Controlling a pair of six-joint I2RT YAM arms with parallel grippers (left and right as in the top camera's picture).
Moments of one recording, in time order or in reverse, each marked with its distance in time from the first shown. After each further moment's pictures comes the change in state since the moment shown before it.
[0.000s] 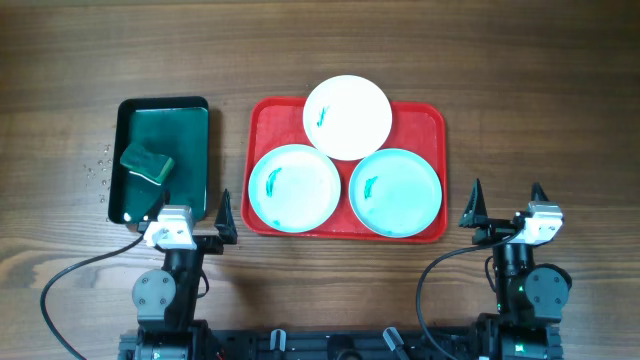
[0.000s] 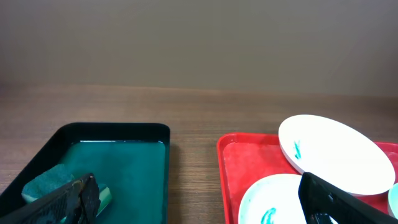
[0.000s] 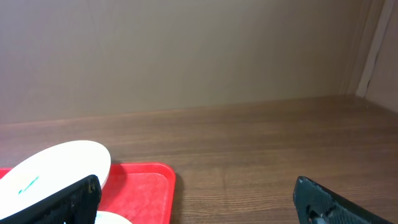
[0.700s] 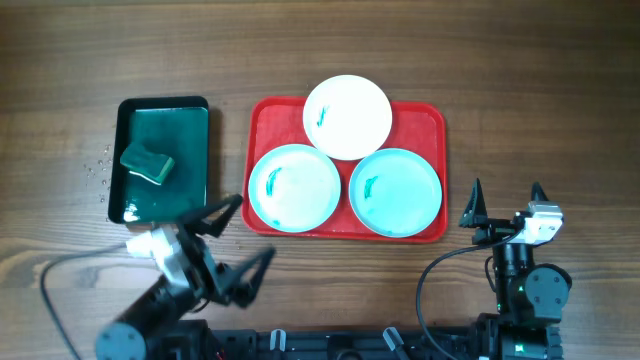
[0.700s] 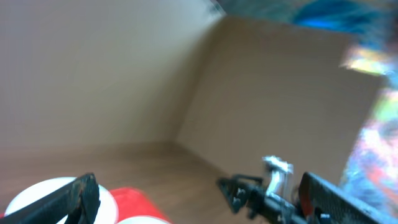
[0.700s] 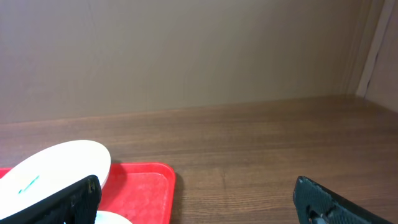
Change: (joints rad) left arm 0.017 0.057 0.246 0.287 0.765 -0.634; right arm 0.000 0.000 0.000 -0.001 0.000 0.000
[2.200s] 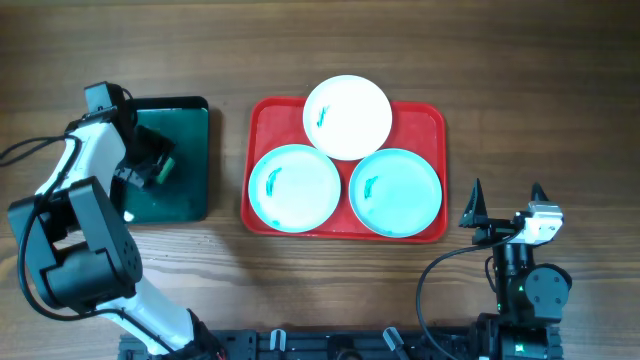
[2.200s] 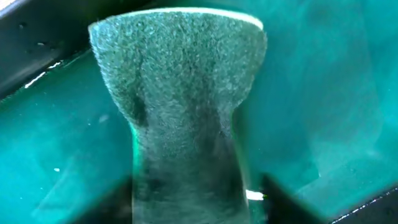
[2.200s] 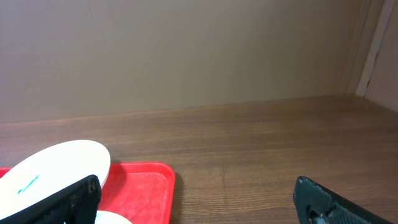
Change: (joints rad) left arm 0.303 1.820 0.946 -0.911 -0.763 -0.064; right arm -0.001 0.002 0.000 0.001 0.000 0.000
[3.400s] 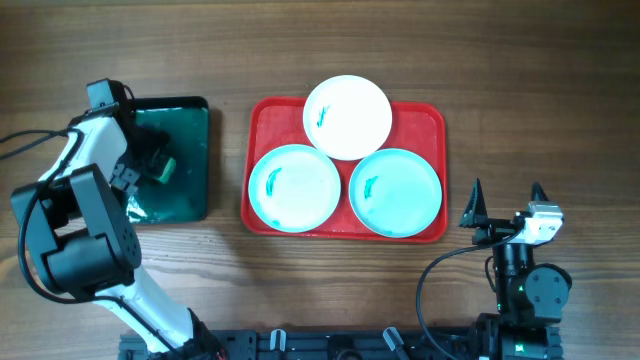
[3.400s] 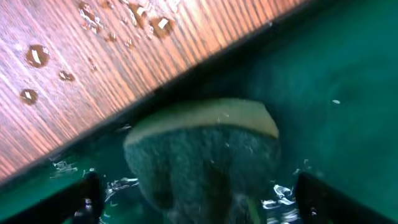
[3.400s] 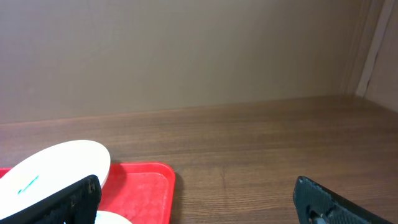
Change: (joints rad) left arm 0.000 0.074 0.043 0.021 -0.156 0.005; right arm 0.000 0.000 0.000 0.000 0.000 0.000
